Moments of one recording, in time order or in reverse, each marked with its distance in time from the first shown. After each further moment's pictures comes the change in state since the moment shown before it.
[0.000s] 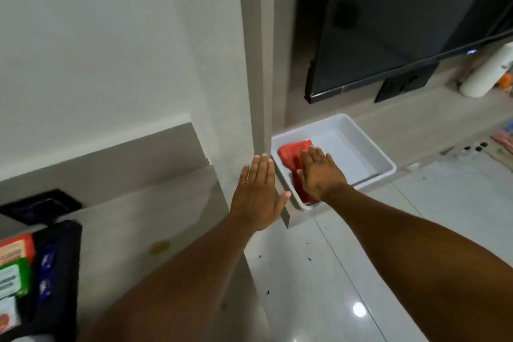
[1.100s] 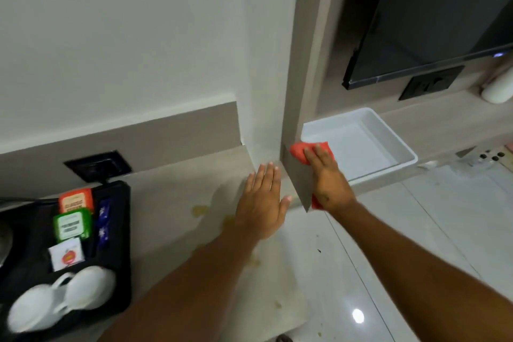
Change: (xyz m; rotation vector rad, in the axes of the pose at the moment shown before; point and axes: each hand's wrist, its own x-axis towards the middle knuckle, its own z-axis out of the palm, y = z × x) left_hand -0.115 -0.031 -0.010 -0.124 0.111 -0.017; right_hand -0.091 -0.089 0.003 0.293 0.183 -0.069
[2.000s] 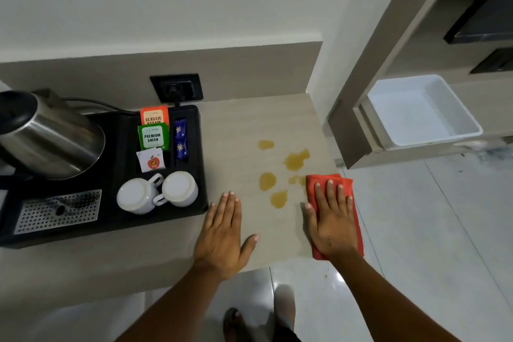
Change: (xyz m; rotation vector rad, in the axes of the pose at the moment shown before) left_hand -0.297 -0.132 0.032 0.086 -0.173 -0.277; right_hand -0.191 -0.104 0.152 -0.198 -0.140 0.057
